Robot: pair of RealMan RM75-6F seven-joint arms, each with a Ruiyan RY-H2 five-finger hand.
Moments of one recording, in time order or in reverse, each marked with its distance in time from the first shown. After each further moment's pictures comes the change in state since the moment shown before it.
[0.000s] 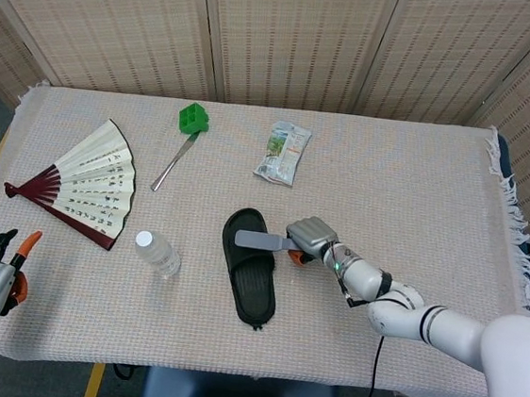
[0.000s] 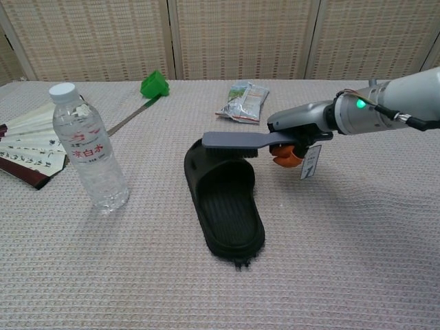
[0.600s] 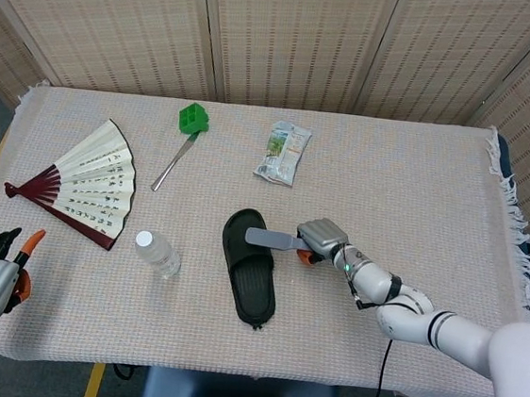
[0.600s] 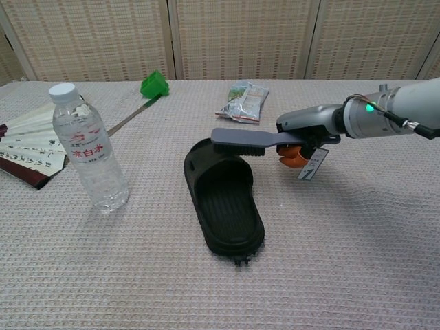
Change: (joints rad) left arm -0.013 -0.003 -0.008 0.006 -0.018 -0.026 -0.003; right arm -0.038 -0.037 0.038 0.058 -0.075 -0.010 0.104
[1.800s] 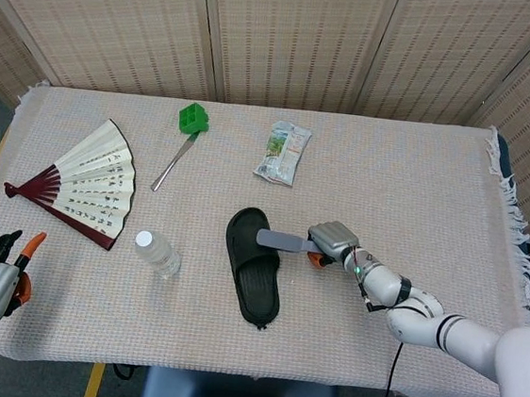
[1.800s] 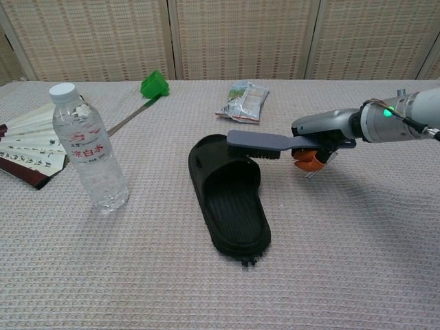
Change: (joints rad) left arm 0.007 0.000 0.009 -0.012 0.014 0.011 0.008; right arm -0.044 0.022 -0.025 0.012 -0.067 0.013 0.063
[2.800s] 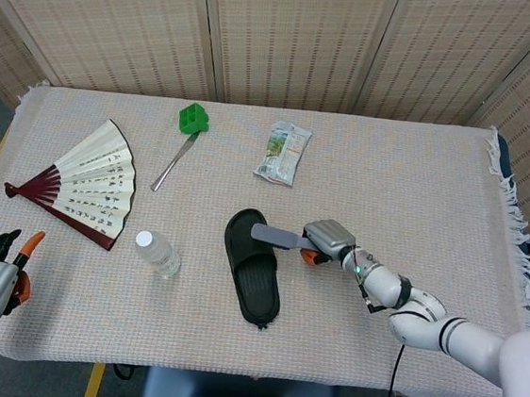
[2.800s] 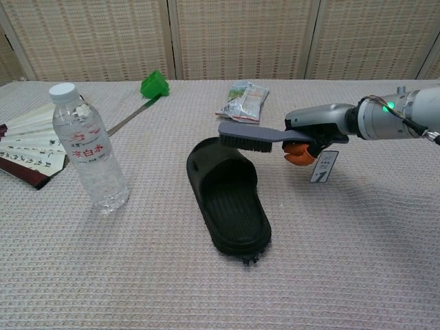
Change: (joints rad) left arm 0.000 0.005 -0.003 0.001 -0.007 -0.002 -0.015; right arm -0.025 -0.015 0.029 0.020 -0.183 0.052 0.225
